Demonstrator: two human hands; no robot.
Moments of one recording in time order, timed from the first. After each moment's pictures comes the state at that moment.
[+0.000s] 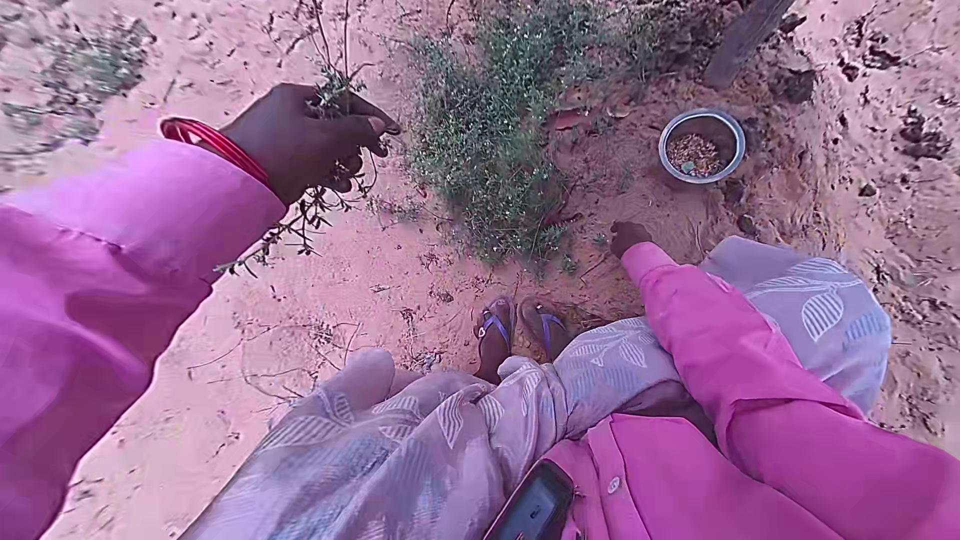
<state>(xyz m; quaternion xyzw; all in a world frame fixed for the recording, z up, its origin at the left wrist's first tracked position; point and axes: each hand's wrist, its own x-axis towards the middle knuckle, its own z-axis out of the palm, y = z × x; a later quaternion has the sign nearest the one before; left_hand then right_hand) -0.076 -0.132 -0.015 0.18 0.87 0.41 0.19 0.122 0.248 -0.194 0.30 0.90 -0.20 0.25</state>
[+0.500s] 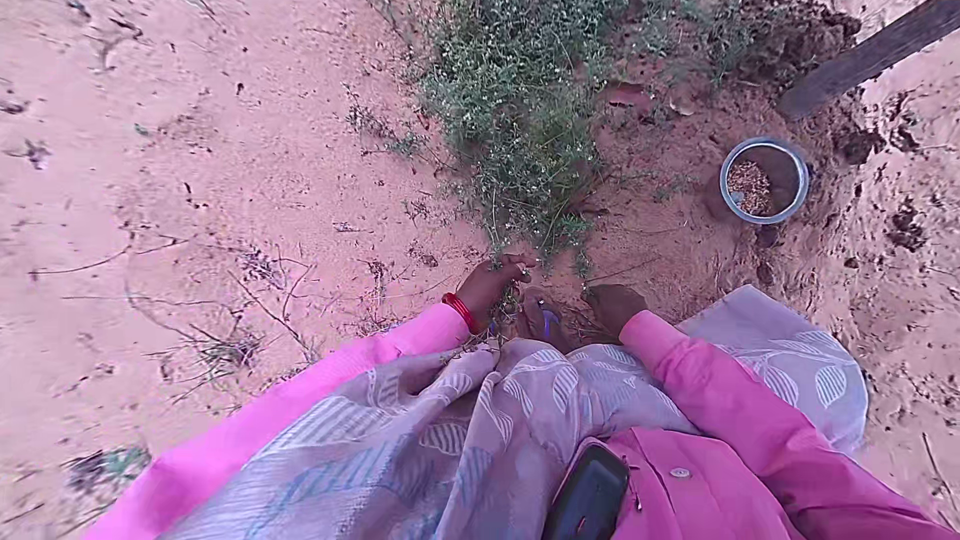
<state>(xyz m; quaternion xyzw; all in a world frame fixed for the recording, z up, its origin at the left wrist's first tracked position) 0.095 -0.056 -0.182 -0.13 0.63 0.63 0.43 0.154 0.169 -0.188 0.12 0.88 -0.08 0.44</state>
